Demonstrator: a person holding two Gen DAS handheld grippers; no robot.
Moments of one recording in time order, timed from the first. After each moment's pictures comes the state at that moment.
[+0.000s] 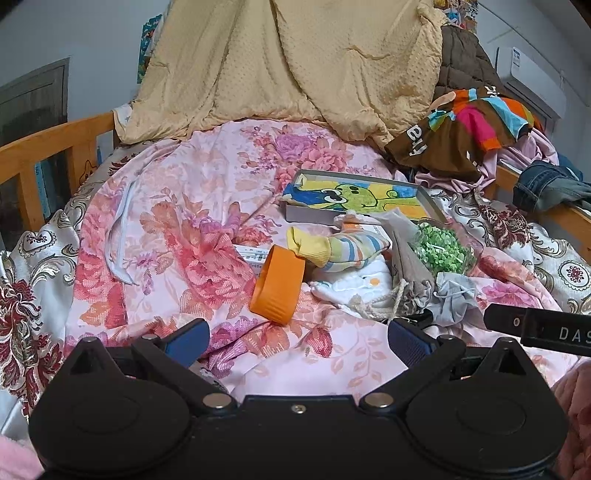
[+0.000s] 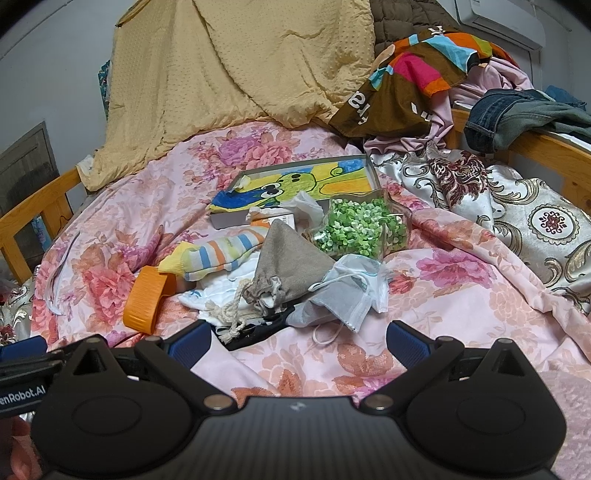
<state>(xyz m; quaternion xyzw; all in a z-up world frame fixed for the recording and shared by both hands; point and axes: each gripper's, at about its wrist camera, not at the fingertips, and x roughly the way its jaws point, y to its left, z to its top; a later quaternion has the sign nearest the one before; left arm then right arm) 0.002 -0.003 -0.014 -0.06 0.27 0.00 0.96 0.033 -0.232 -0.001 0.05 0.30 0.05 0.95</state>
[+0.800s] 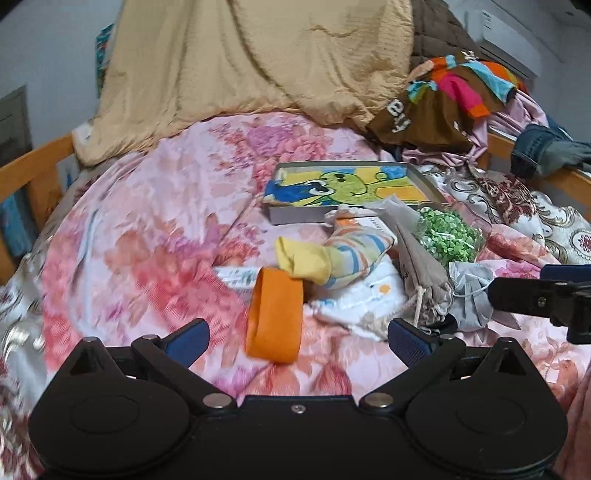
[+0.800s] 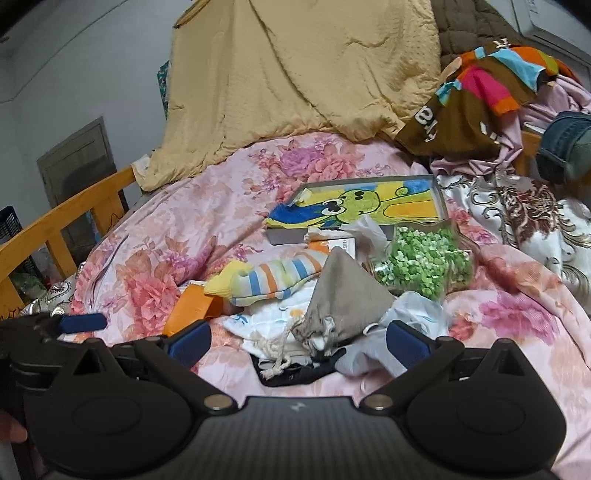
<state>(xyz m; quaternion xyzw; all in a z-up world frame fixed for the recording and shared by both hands) 0.075 0.003 -0.016 0.01 0.29 -0.04 0.96 0.078 -0.231 0.009 0.03 0.28 0.15 0.95</state>
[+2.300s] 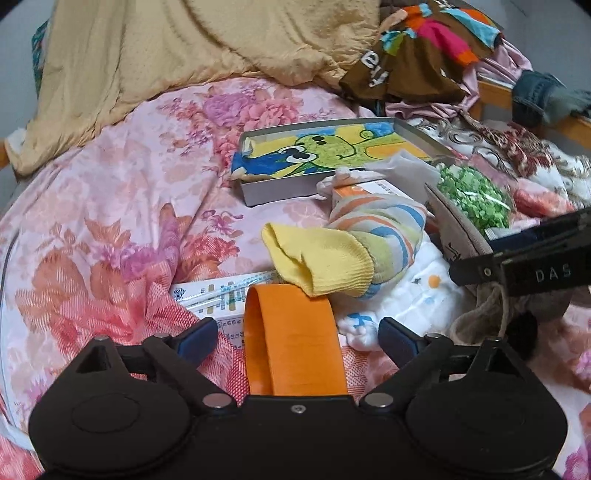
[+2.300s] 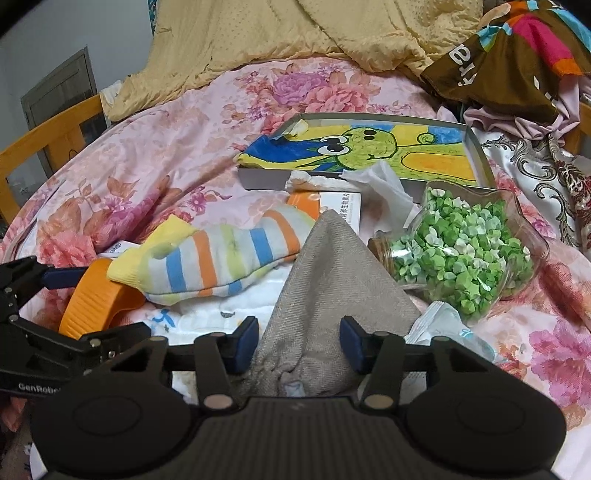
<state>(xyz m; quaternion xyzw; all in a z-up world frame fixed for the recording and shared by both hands) 0.181 0.018 -0.070 0.05 0.33 -0.10 0.94 0.210 -0.207 -0.051 -0.02 0.37 0.16 0.91</state>
